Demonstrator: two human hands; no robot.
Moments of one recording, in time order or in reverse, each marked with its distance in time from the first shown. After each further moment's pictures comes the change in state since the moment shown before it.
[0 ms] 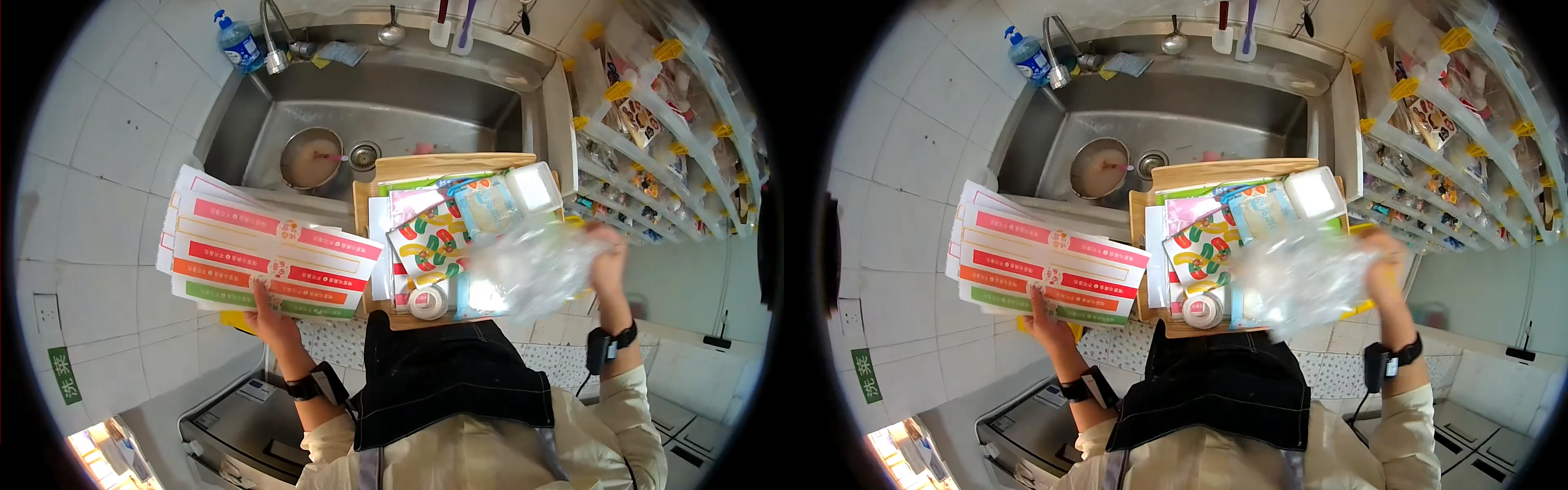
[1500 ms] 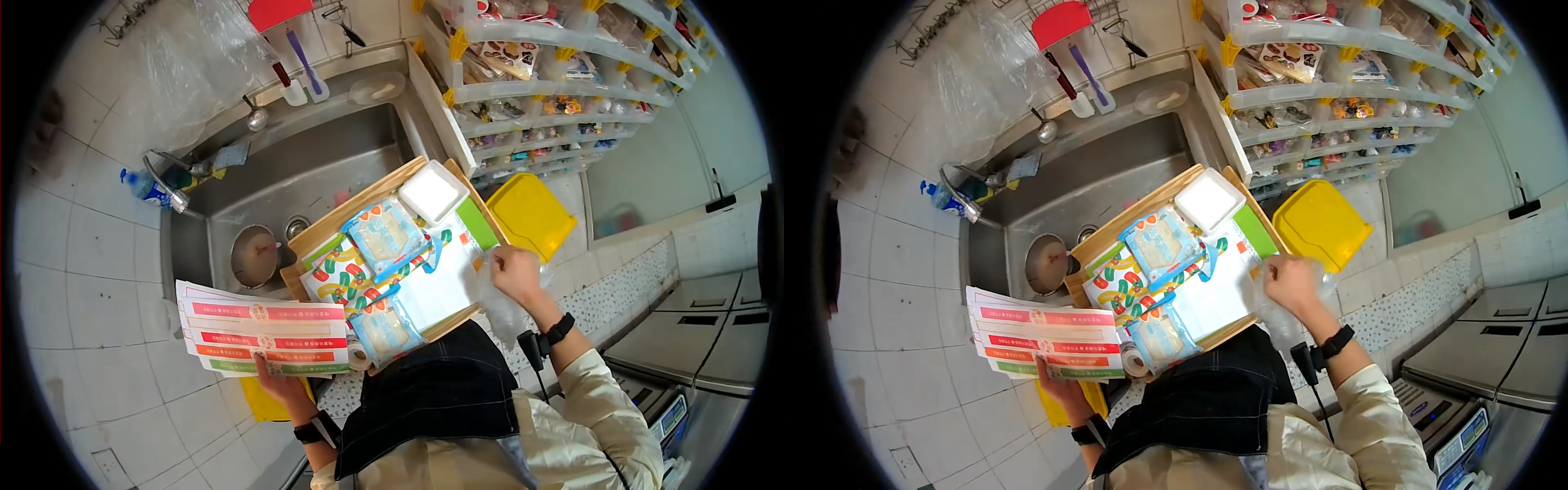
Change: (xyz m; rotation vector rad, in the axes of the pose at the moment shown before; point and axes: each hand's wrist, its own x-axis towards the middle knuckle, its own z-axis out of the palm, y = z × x) left_hand -0.040 0.011 0.017 -0.082 -0.325 -0.339; right_hand -0.096 0.015 0.016 -0.631 0.073 0.301
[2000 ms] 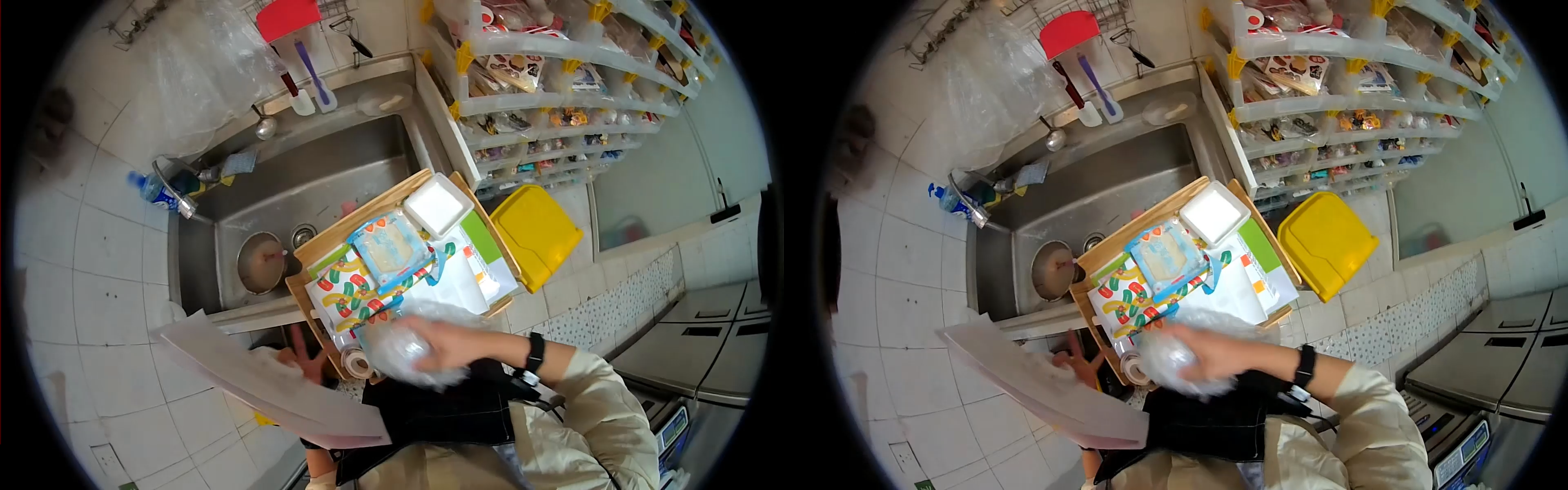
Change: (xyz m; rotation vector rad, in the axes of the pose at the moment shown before) left_hand -0.001 -0.040 0.012 -0.334 -0.354 -0.074; right_hand -0.025 -0.110 0.014 0.675 -0.881 -0.489
